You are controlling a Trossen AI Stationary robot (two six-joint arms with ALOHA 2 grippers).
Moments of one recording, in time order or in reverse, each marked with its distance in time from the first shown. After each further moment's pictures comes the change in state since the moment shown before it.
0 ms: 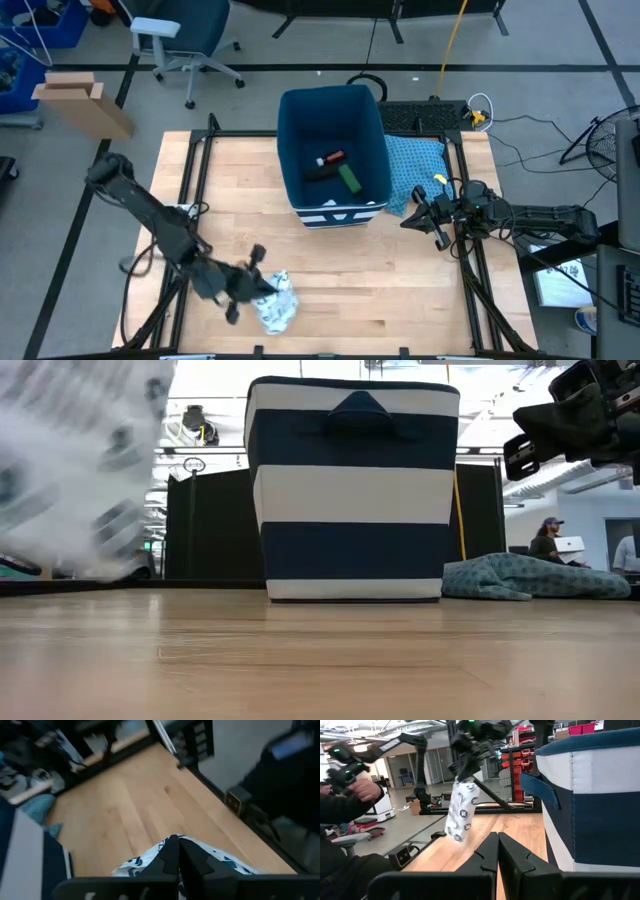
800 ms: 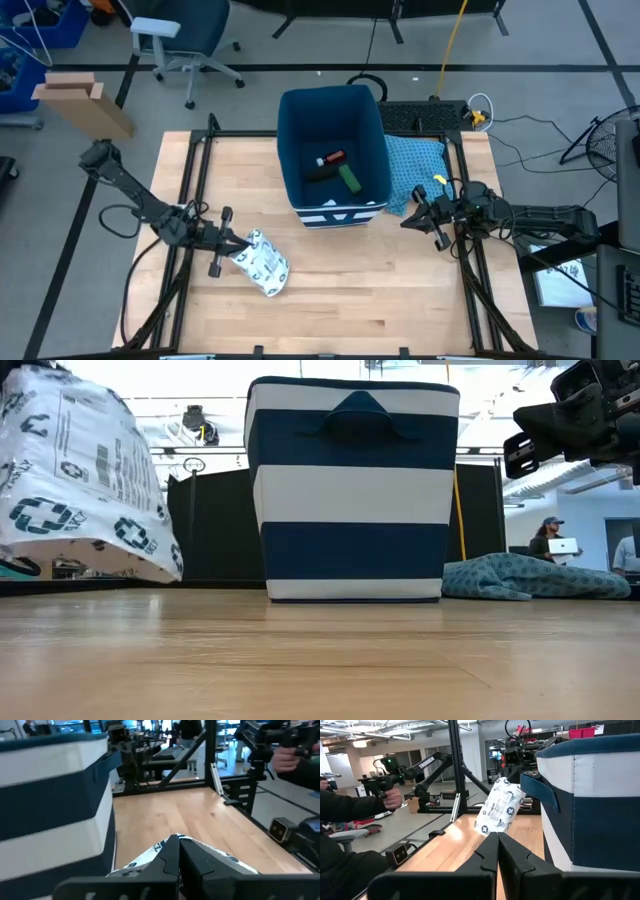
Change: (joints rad) left arm 0.042 -0.705 -0.766 0.495 -0.151 -0.088; right arm 0.000 0.000 0.000 0.001 -0.001 -0.034
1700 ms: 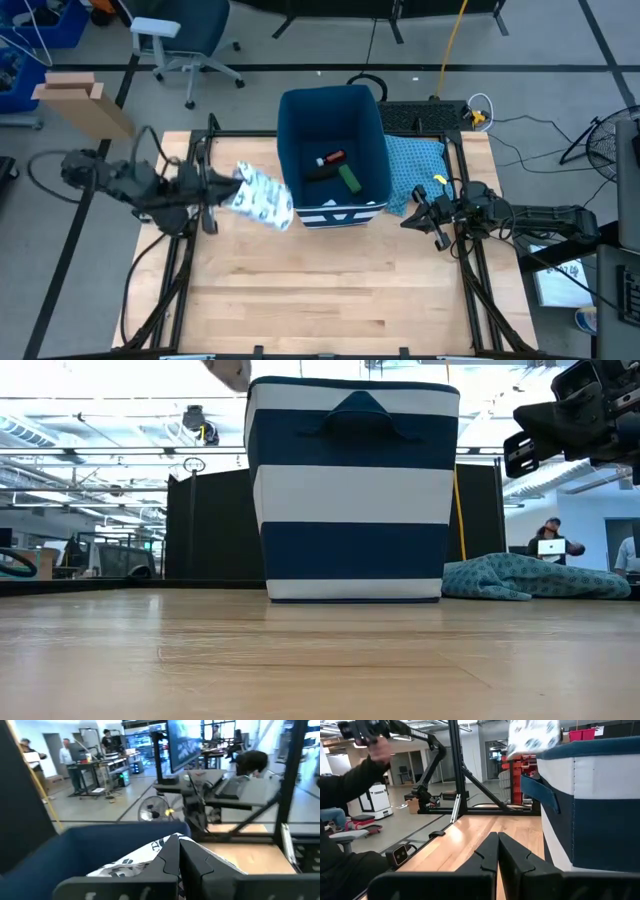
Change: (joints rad) left arm 0.260 0.213 0.925 -0.663 -0.077 0.060; right arm 0.000 0.000 0.000 0.006 0.000 0.001
